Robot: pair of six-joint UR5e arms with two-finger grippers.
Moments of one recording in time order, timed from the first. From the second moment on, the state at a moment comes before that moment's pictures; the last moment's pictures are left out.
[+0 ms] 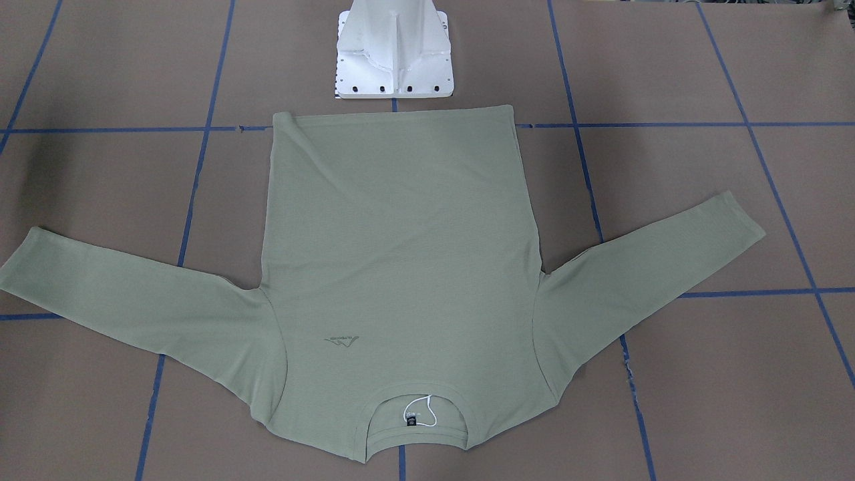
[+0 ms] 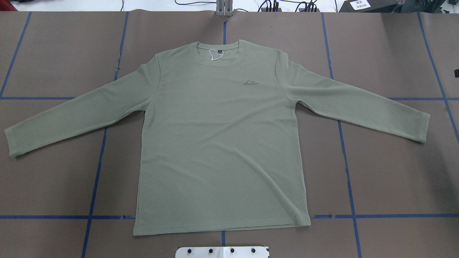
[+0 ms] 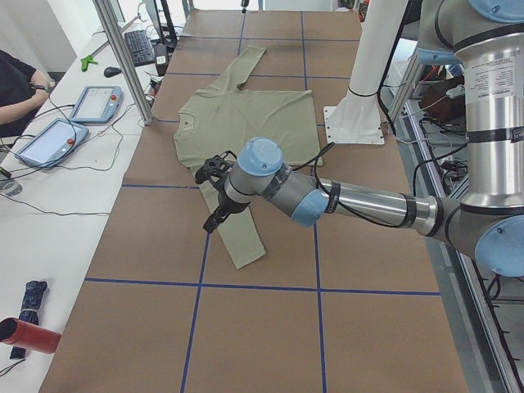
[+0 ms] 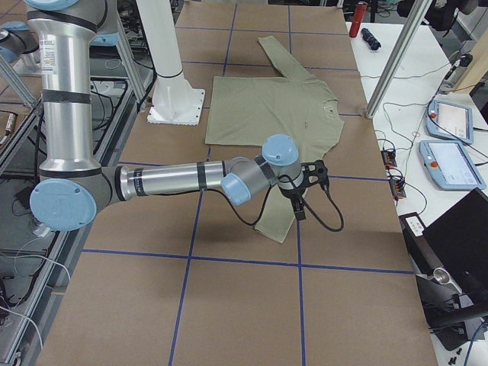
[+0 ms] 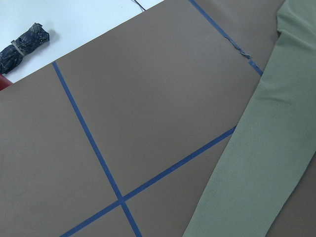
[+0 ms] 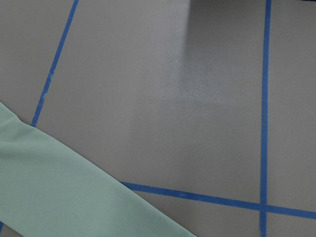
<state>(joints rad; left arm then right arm) -1.55 -1.42 -1.89 -2.03 -2.37 0.10 1.38 -1.60 1.63 -0.89 2.30 0.53</state>
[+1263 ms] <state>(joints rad) -1.55 -1.40 -1.90 -2.03 -2.37 0.10 1.10 -1.63 1.26 -0.28 2.01 0.84</state>
